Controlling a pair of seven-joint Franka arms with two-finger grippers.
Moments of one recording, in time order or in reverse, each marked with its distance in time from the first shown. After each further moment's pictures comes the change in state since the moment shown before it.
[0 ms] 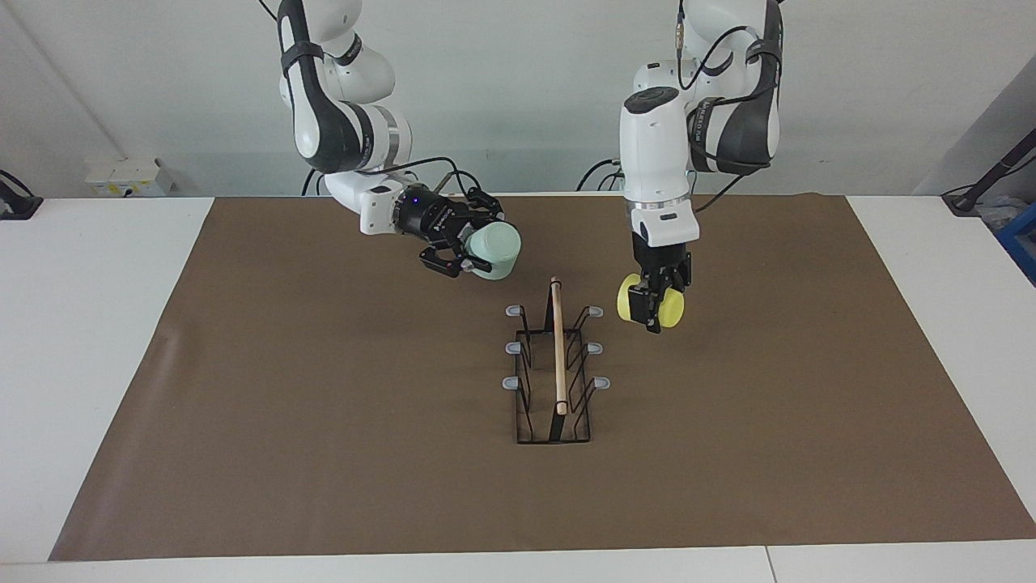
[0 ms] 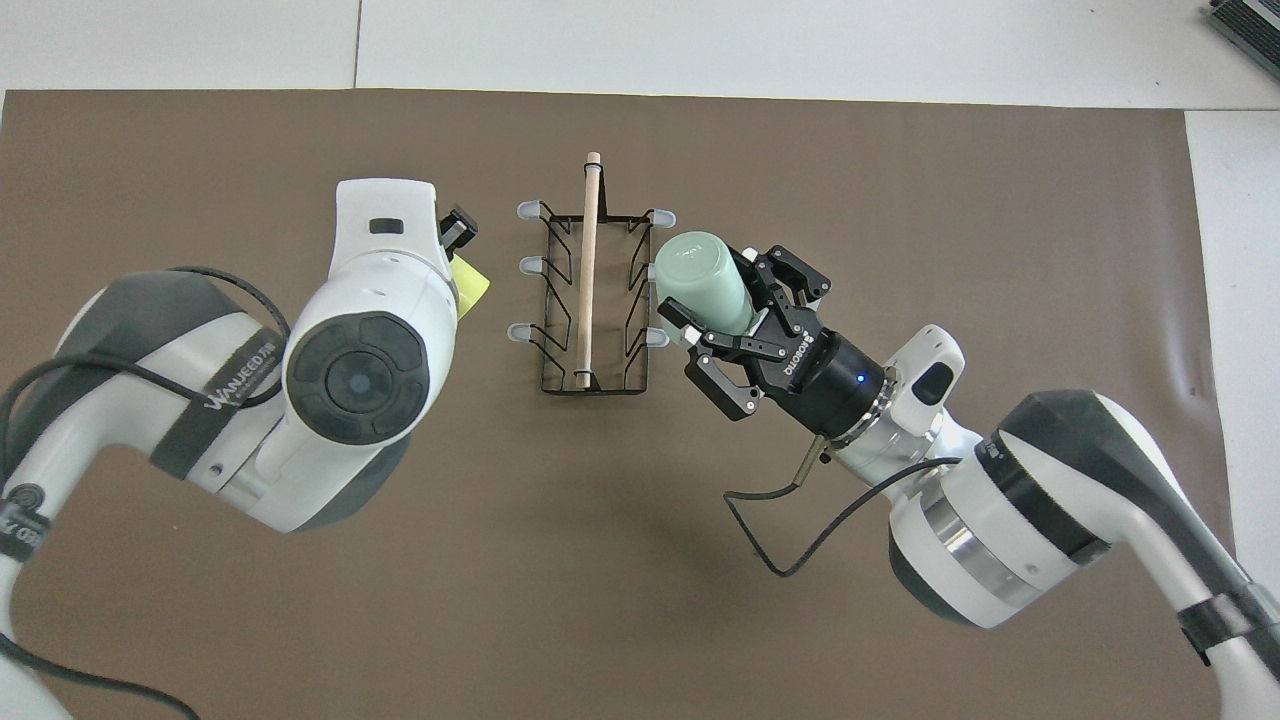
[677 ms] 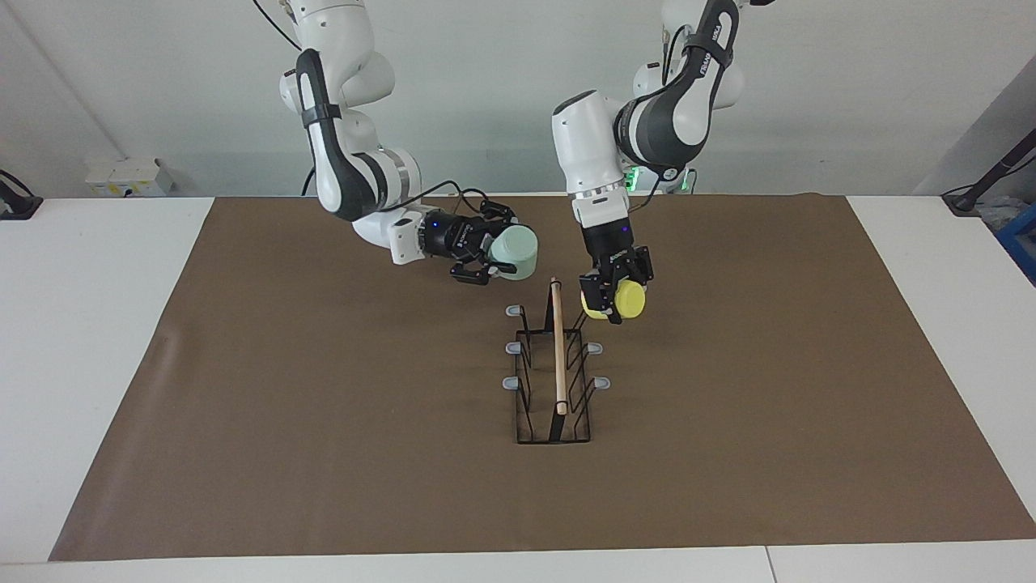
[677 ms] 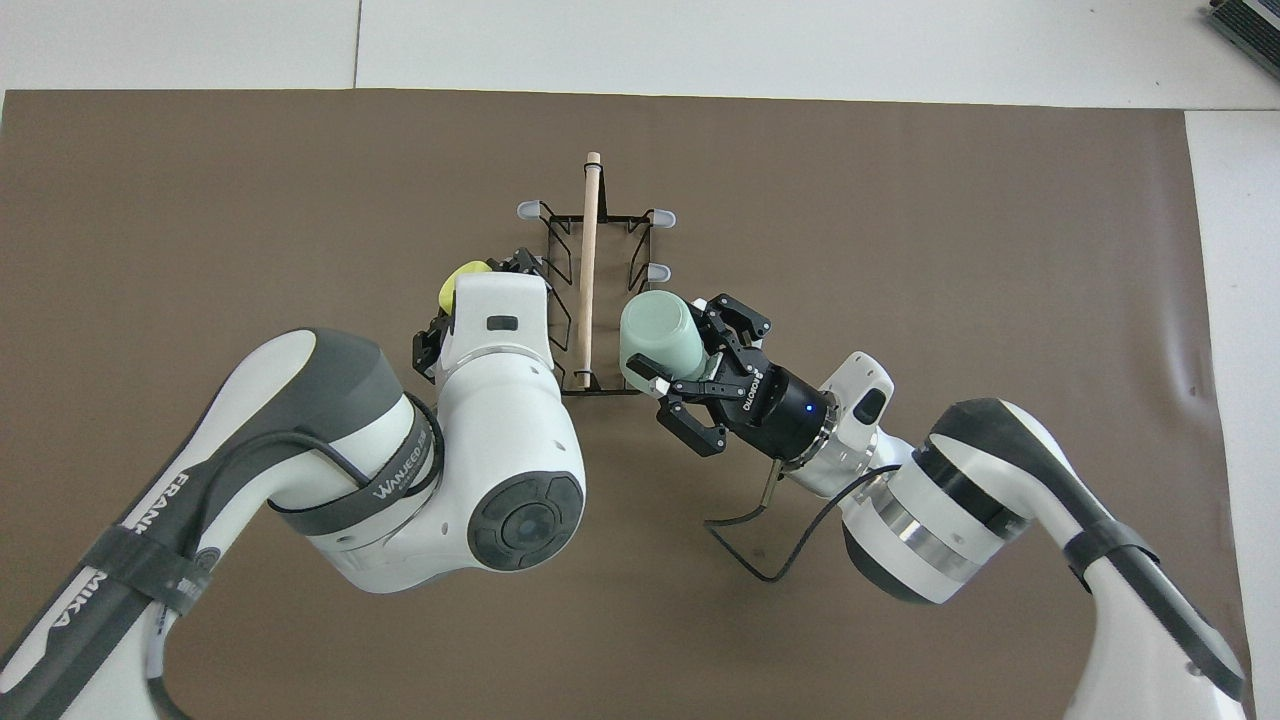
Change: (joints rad) left arm -0.012 -0.009 -0.113 -0.096 0.351 0.015 -0.334; right arm 0.008 0.176 -0.013 -0.072 0.022 -0.355 -0.062
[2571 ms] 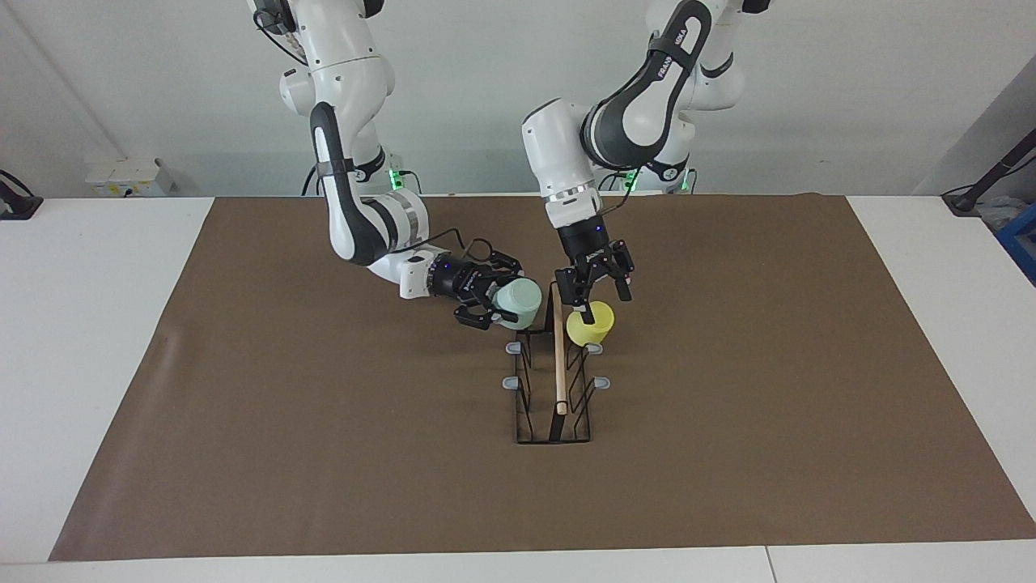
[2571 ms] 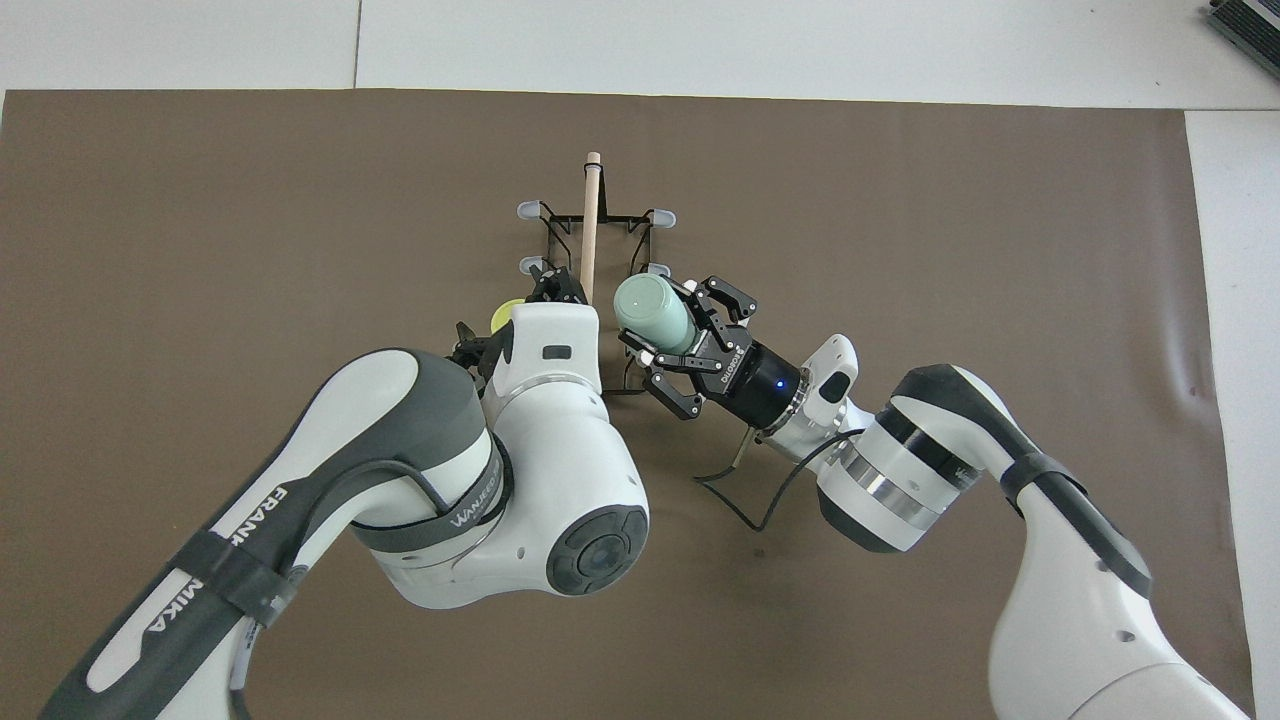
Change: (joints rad) left arm -0.051 0.039 -0.025 0.037 0.056 -0.096 -0.025; right arm -0.007 0.166 -0.002 0.113 0.000 0.036 -0.212
